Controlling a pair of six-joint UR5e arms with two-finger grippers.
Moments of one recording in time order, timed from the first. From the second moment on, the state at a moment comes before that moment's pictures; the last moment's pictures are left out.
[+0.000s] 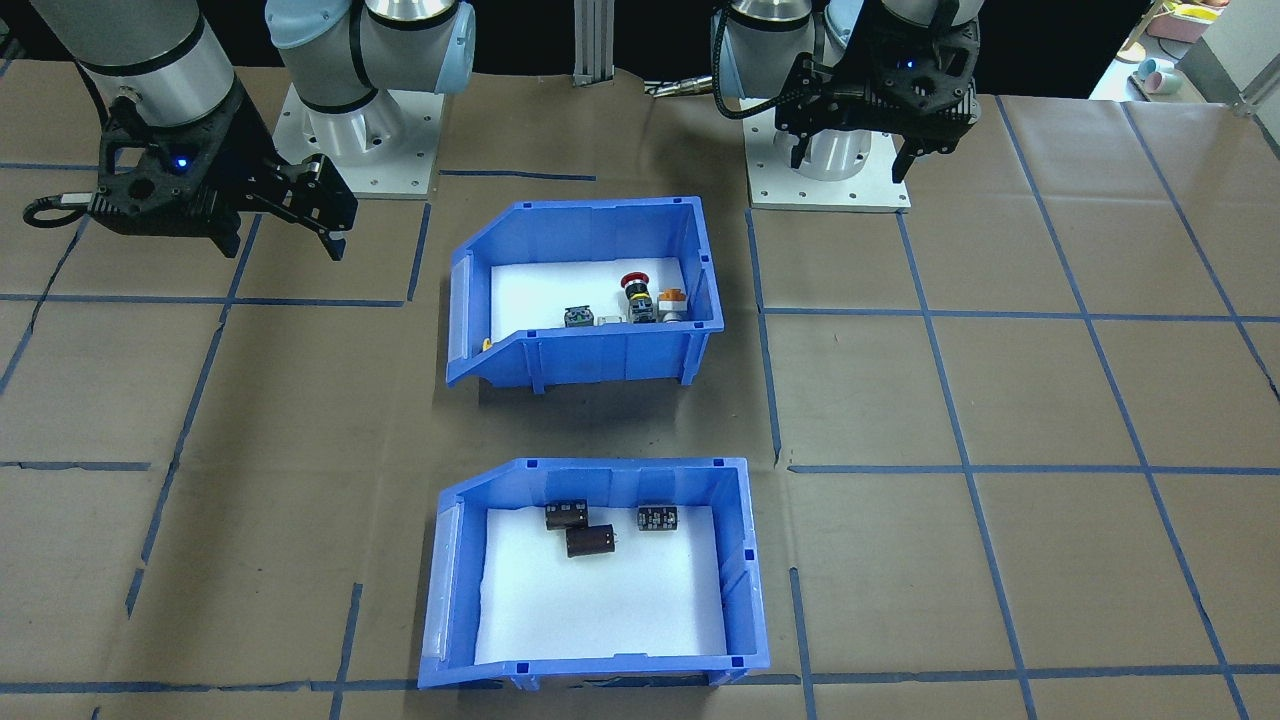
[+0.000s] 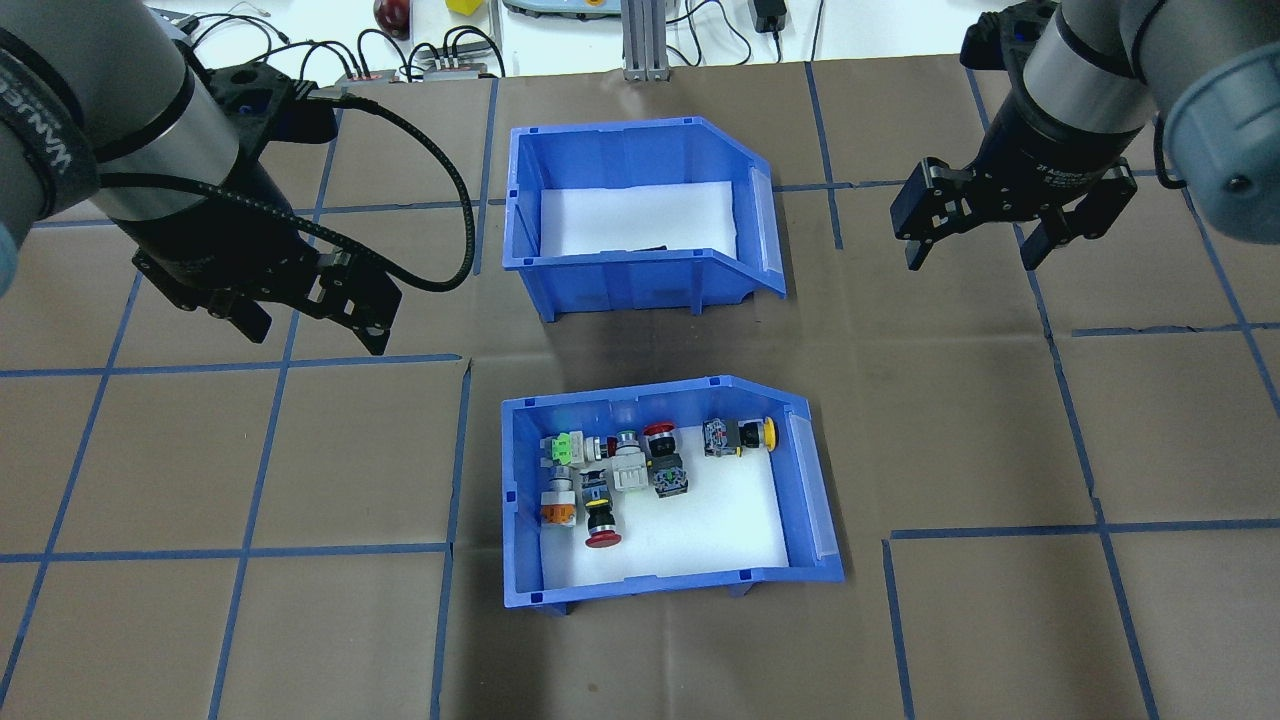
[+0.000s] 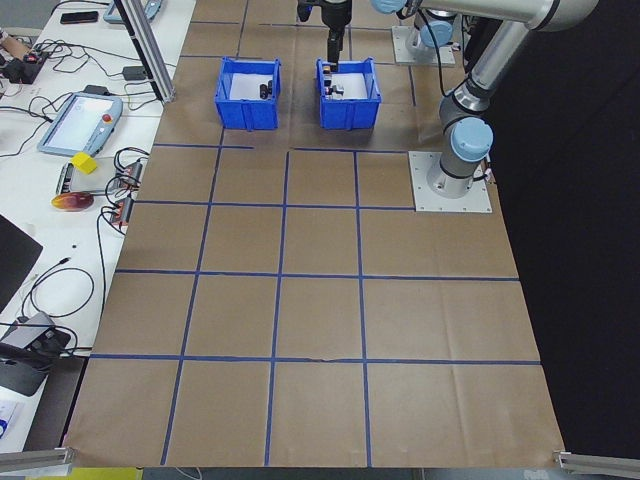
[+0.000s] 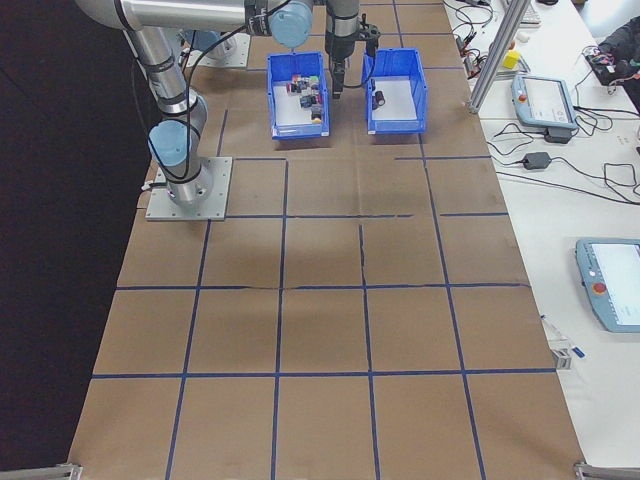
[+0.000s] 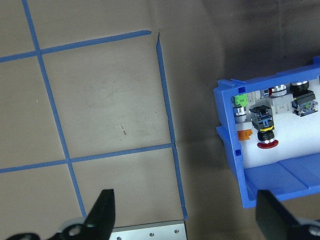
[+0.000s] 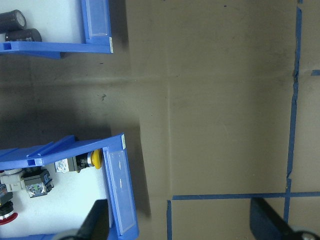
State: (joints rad) left arm -1.59 -1.41 -1.64 -1.72 1.58 0.13; right arm 1.51 -1.62 1.66 -1.59 -1.54 -0.02
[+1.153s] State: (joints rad) left arm -1.56 -1.41 -1.65 -1.66 1.66 -0.03; right arm 1.52 -1.62 1.65 -1.61 -1.57 -0.04
